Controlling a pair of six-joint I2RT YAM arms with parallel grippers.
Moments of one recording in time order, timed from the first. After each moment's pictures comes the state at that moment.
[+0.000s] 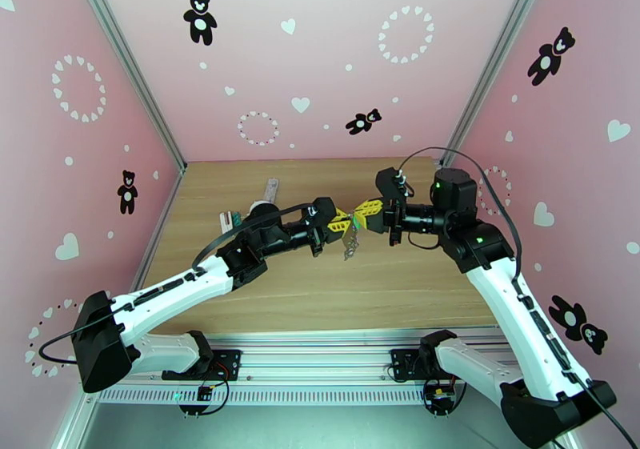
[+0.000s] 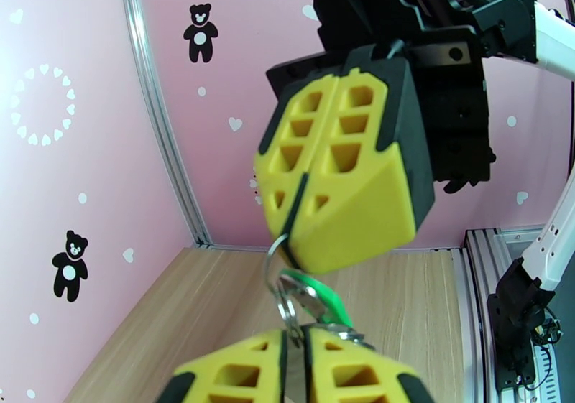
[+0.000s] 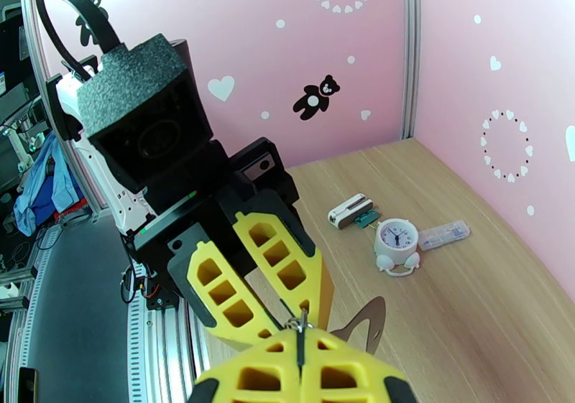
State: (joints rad) left arm -0.88 1.30 1.00 0.33 0.38 0.19; right arm 0.30 1.04 1.23 -0.56 -0.98 -0.25
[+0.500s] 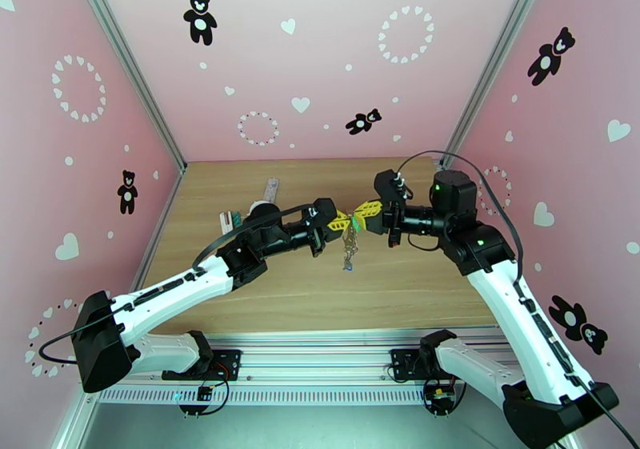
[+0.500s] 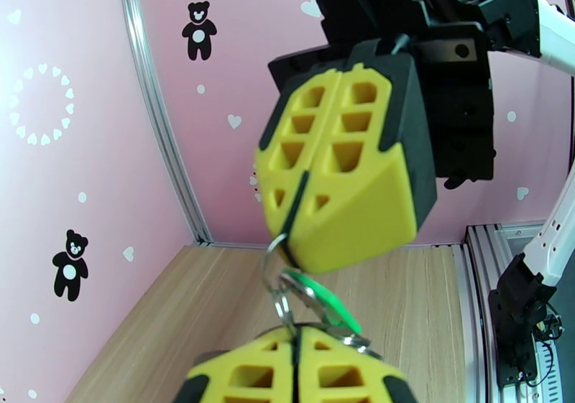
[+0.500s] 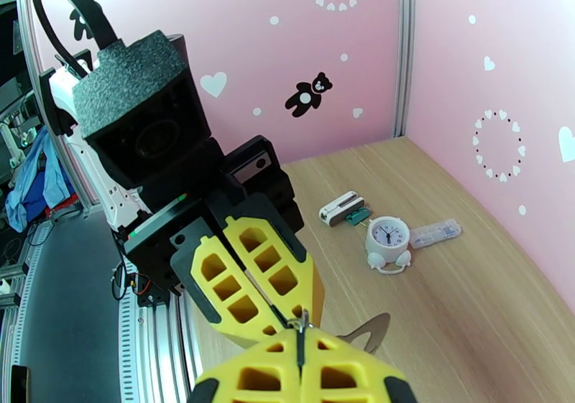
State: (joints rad) left arm -0.88 1.30 1.00 0.30 0.38 0.21; right arm 0.34 1.02 1.23 -0.58 -0.91 -0.29
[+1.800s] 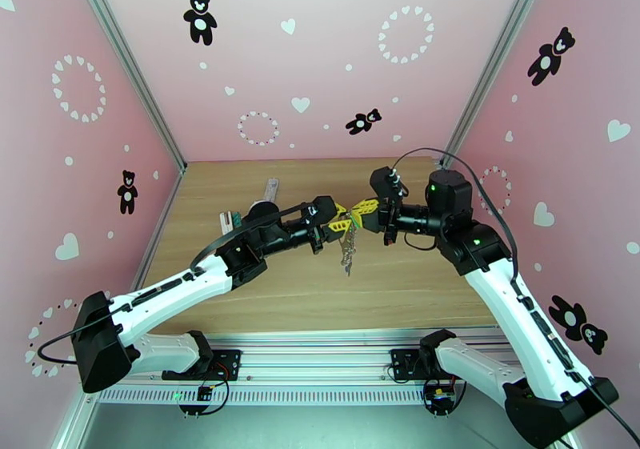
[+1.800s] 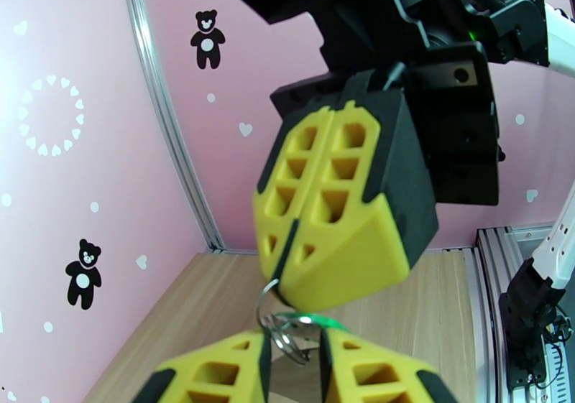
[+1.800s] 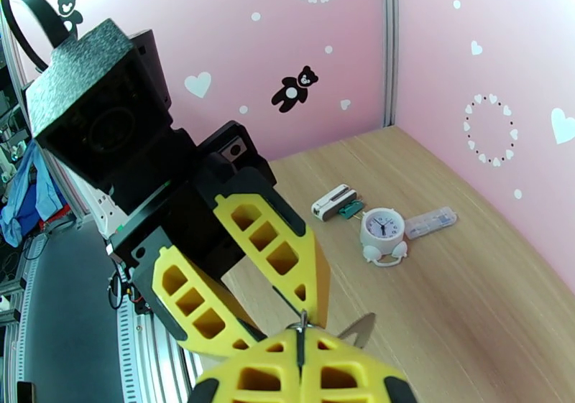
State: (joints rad) left arm -0.89 1.31 1.02 0.33 0.34 0.24; right arm 0.36 1.04 1.23 -0.54 -0.86 -0.18
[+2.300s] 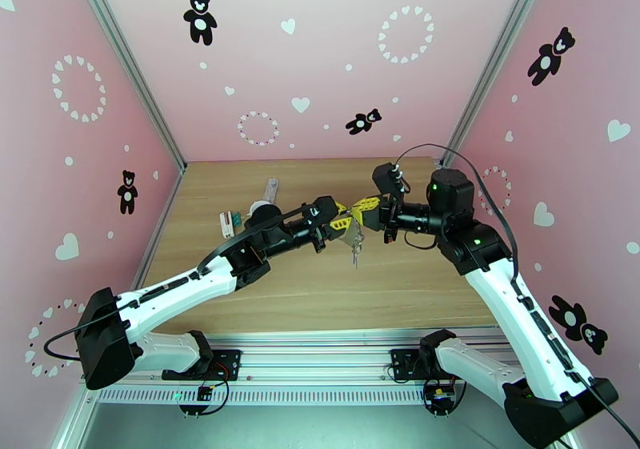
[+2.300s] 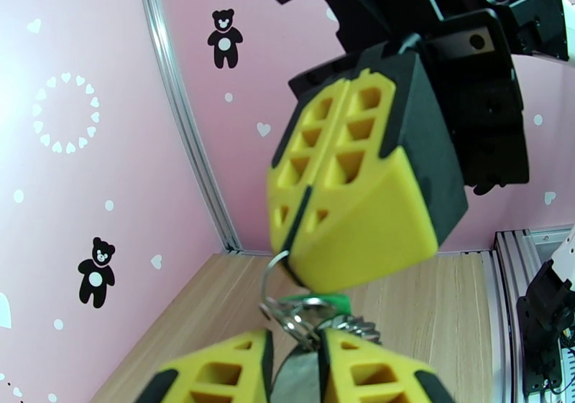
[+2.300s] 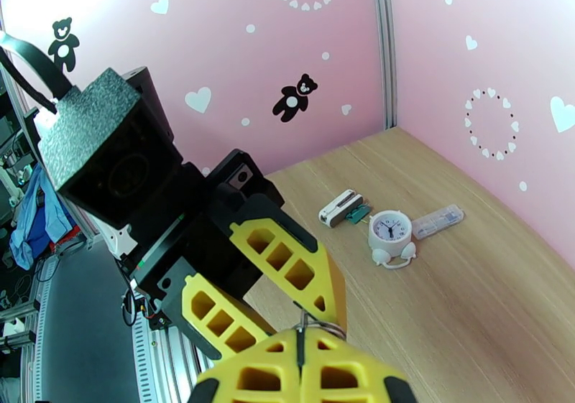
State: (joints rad) left arm -0.89 1.32 0.99 0.40 0.29 0.24; right arm 0.35 1.04 1.23 -0.51 -0.87 -0.11
